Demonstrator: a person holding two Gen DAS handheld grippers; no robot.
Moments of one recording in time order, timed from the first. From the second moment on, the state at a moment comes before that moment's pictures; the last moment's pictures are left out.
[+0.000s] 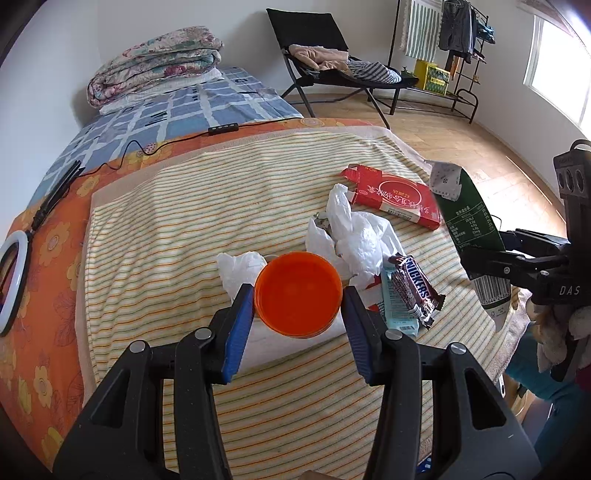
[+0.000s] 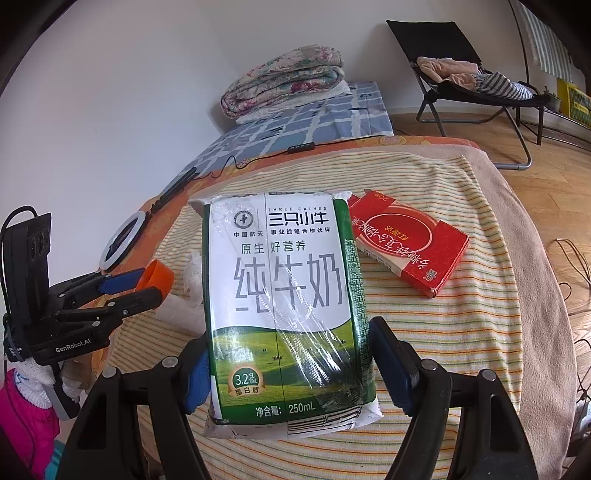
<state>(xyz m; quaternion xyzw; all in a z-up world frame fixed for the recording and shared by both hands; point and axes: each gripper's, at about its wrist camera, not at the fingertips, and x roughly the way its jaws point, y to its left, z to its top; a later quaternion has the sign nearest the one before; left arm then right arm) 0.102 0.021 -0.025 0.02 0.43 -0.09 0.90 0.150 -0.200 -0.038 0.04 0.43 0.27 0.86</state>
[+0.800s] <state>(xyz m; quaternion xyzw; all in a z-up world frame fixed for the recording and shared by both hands) -0.044 -0.031 -0.049 0.07 0.45 -0.14 0.88 -0.015 -0.204 -0.059 -0.06 0.46 0.28 0.84</state>
